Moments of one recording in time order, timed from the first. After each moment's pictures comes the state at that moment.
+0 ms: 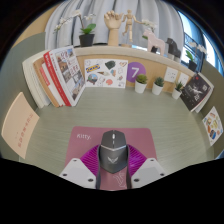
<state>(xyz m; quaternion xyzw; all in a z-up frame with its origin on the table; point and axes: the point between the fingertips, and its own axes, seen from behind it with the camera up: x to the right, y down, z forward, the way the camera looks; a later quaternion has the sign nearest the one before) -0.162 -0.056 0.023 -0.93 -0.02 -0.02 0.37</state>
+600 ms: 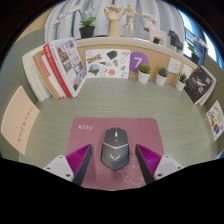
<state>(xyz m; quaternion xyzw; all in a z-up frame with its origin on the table) -0.170 -0.070 -0.008 -0.94 -0.01 0.00 0.34</state>
